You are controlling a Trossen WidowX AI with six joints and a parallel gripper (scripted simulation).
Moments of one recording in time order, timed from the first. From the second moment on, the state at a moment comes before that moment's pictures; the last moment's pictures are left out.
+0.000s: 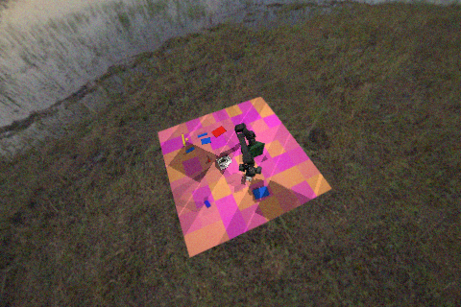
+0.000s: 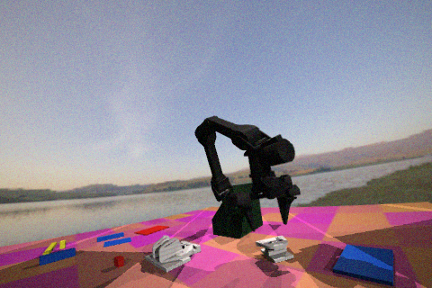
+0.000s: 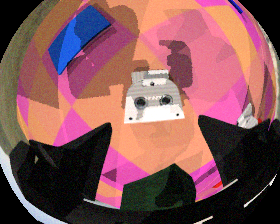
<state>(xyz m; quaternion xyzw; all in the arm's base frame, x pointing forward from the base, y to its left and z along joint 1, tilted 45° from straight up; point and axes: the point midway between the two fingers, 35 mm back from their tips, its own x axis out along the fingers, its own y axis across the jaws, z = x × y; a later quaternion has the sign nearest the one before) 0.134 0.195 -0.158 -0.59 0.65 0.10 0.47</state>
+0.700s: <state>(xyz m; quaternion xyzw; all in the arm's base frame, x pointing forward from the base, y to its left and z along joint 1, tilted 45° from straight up) 0.136 0.193 -0.162 -0.58 0.65 0.10 0.47</state>
